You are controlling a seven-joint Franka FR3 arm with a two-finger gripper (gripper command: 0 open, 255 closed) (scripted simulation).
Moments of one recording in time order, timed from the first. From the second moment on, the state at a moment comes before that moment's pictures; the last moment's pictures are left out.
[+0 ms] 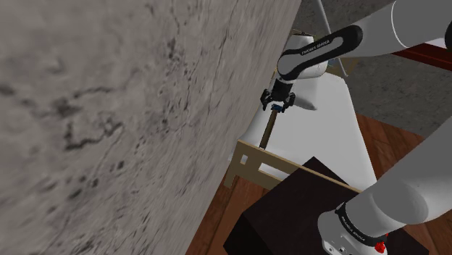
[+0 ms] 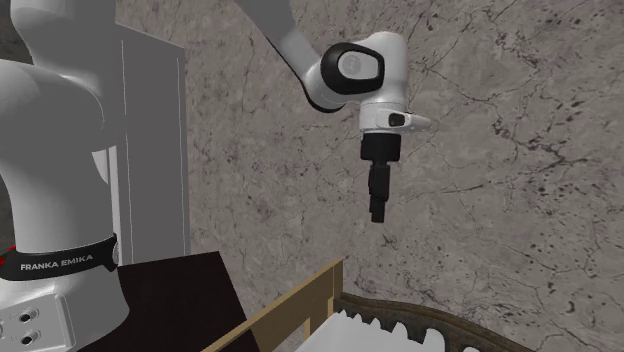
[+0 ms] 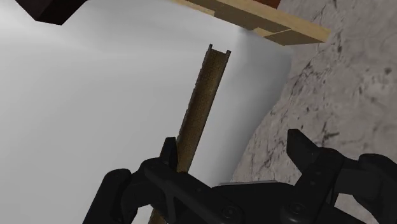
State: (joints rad) arm -0.24 0.11 -0.02 -2.25 0.00 2.31 0.40
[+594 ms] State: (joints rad) arm -0.30 0.40 -0.08 -2.09 0.04 2.43 0.50
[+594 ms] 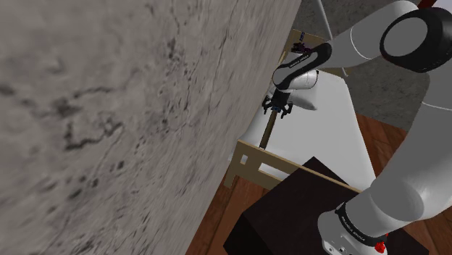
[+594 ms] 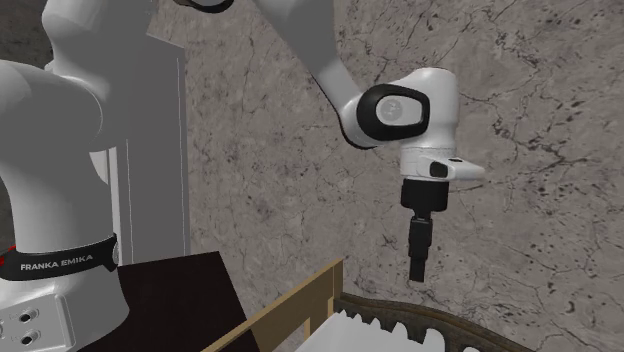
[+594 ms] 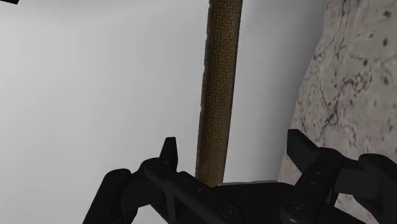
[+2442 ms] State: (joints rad) arm -0.33 0.55 -0.10 -2.00 0.08 2.49 0.54
